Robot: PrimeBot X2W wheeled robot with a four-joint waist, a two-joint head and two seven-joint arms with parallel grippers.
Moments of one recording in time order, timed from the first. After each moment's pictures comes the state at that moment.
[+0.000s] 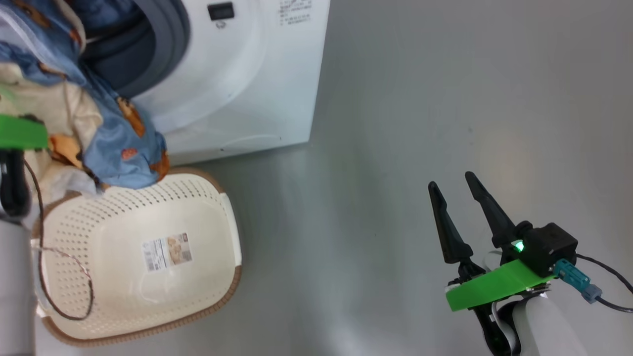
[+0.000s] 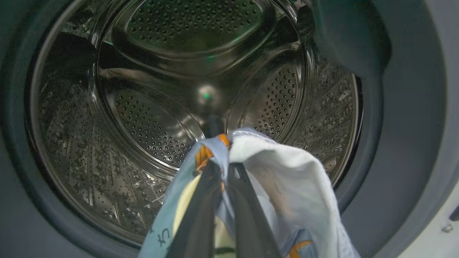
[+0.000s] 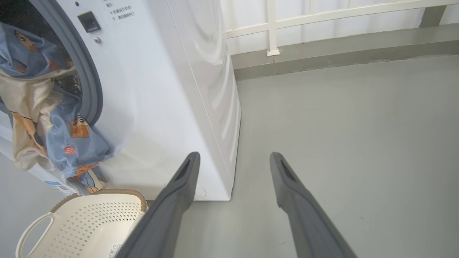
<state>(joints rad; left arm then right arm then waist) -0.80 0.26 0.04 0.49 -0.33 -0.13 -0.25 -0.22 -0.05 0.10 0.13 0.23 0.13 -0.26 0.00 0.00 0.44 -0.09</state>
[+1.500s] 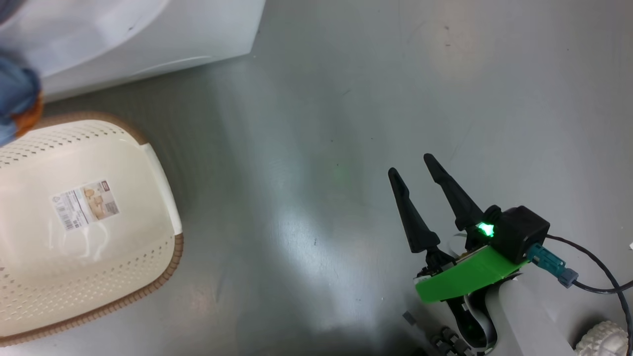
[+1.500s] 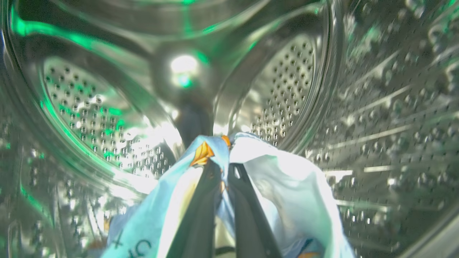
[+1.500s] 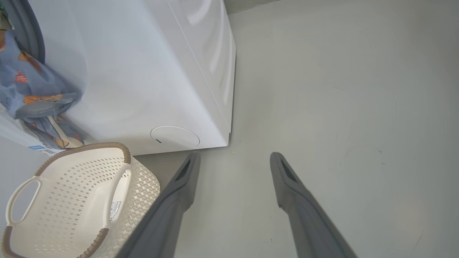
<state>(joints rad) -1.30 0.41 -0.06 0.66 -0.41 -0.13 -0.26 -0.30 -0.05 0.24 0.11 0.31 0.13 -0.26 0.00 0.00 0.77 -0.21</state>
